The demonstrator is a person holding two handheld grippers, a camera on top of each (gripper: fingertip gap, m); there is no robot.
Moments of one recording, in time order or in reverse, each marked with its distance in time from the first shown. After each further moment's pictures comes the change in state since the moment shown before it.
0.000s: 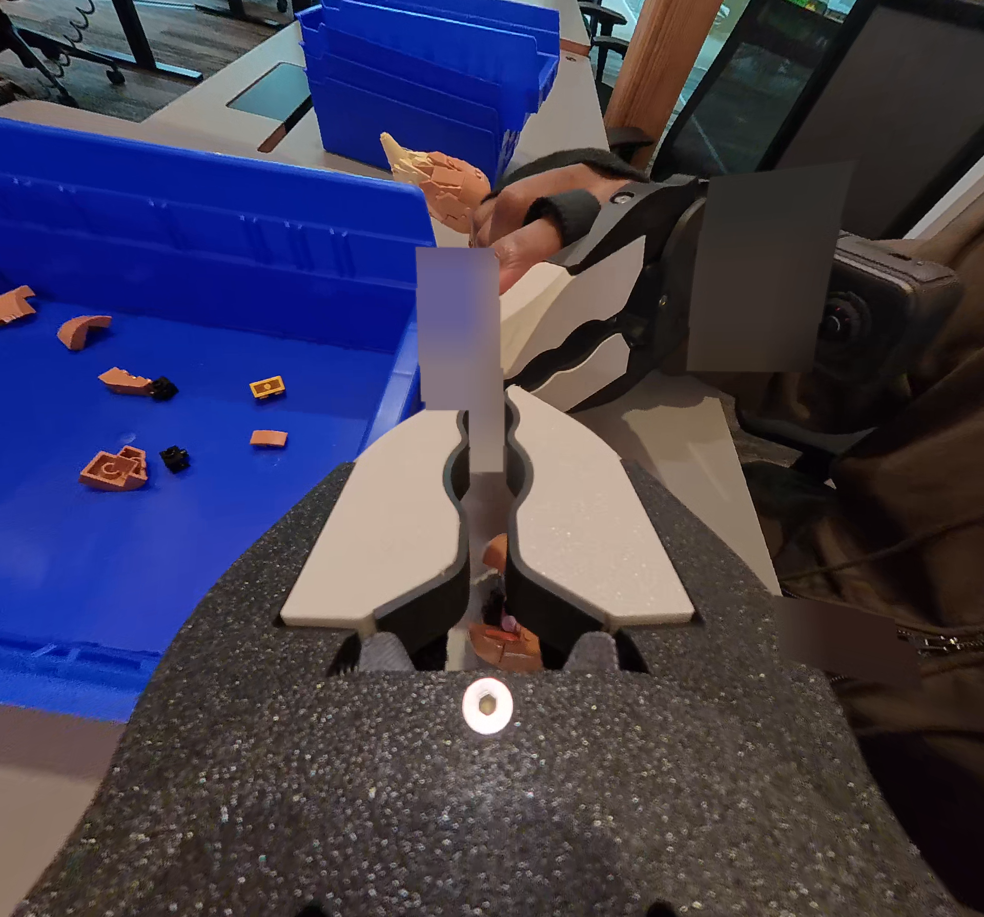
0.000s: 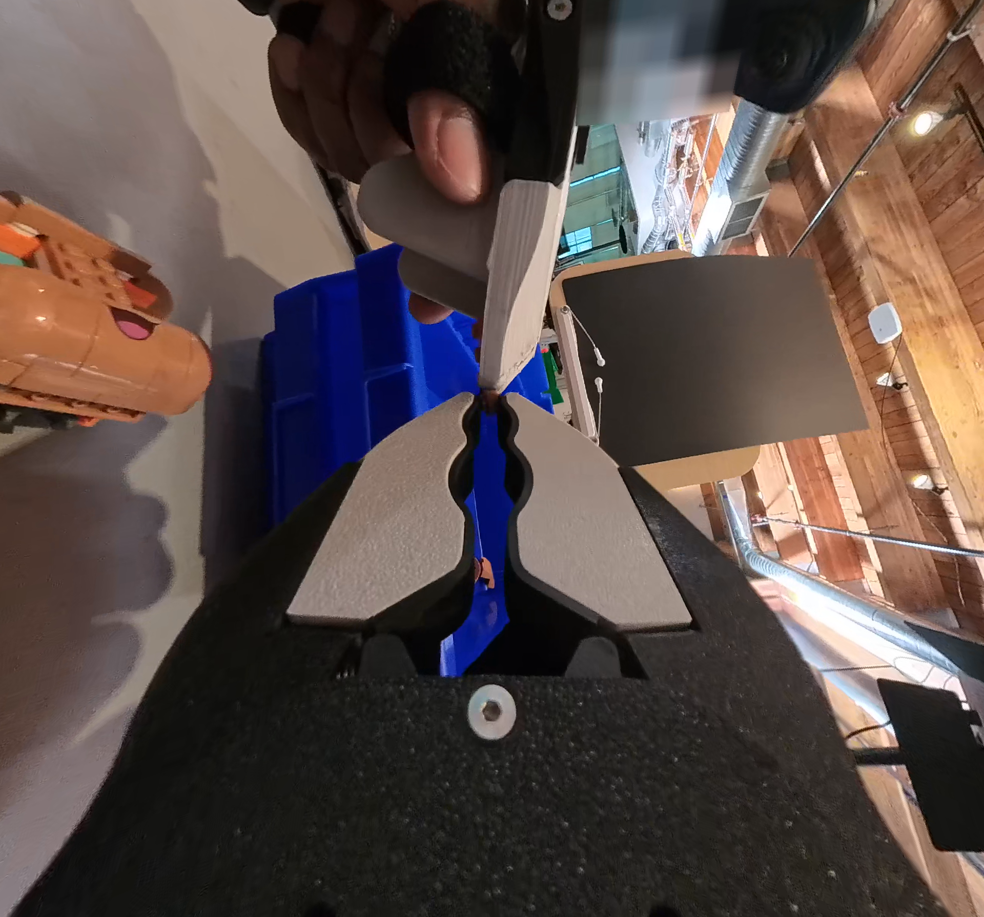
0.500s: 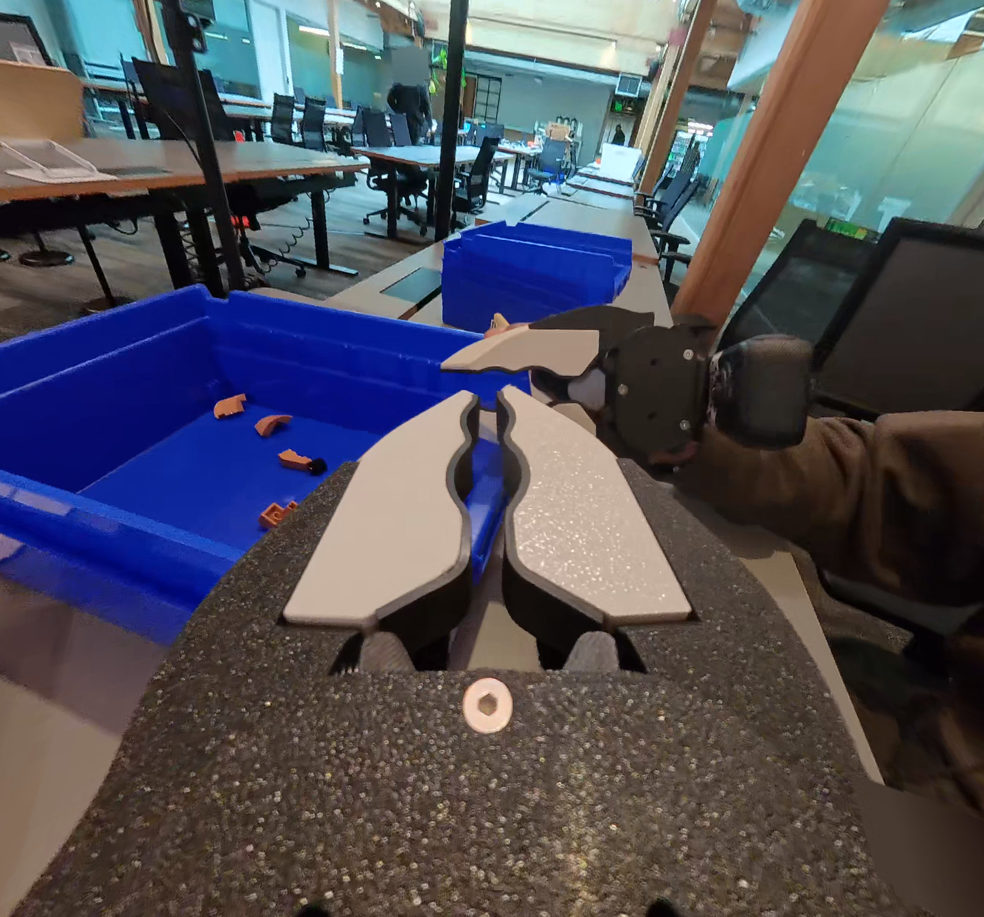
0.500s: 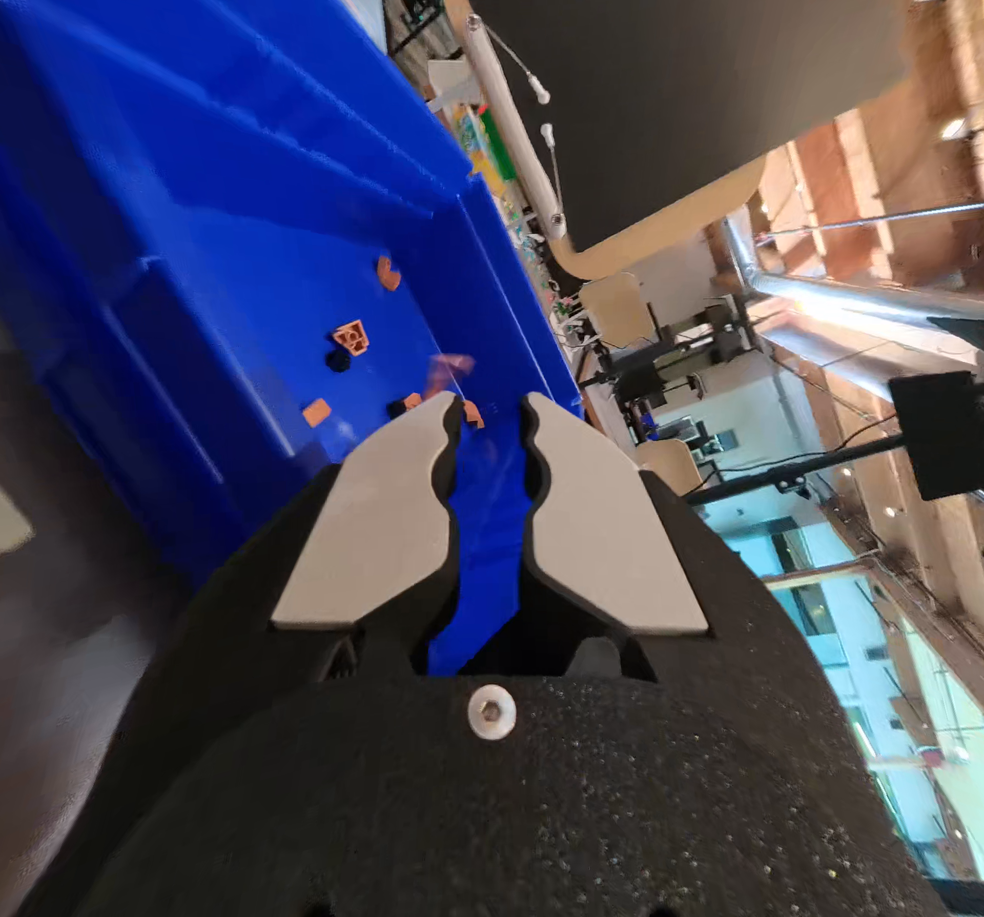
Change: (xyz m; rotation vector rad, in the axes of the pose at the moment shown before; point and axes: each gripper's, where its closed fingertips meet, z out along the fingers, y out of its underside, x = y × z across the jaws) left arm -0.030 -0.048 -0.047 0.351 -0.188 -0.004; right arm 0.030 0.080 0.012 -0.459 0.168 0.265
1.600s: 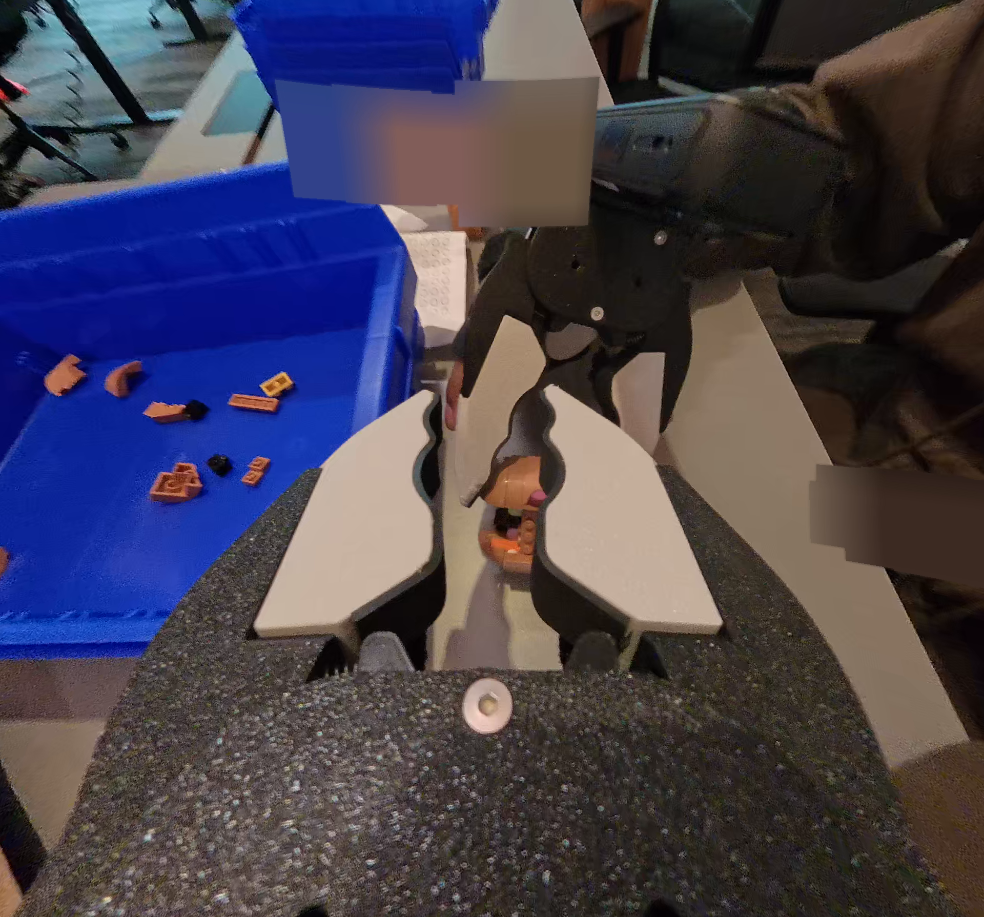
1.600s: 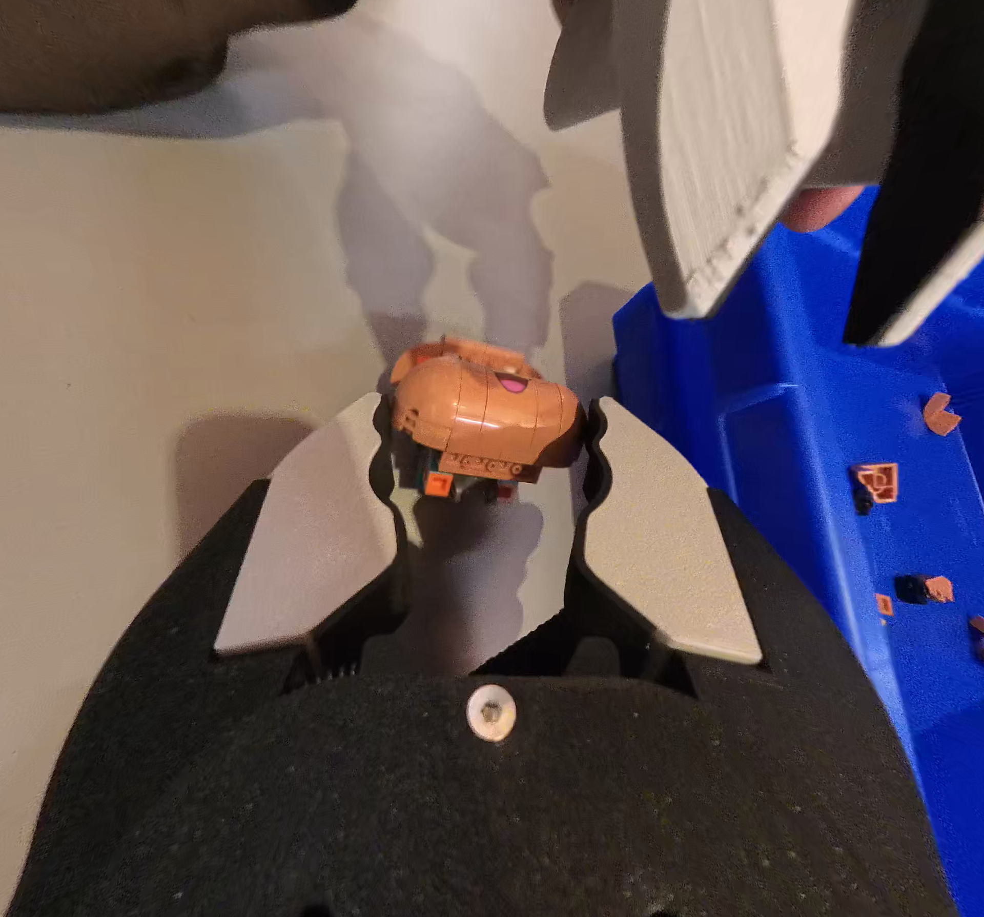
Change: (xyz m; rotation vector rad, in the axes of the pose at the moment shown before) left arm 0.048 0.071 -0.001 -0.421 0.240 0.287; right arm -0.156 -0.047 -0.073 0.212 -0.960 0.173
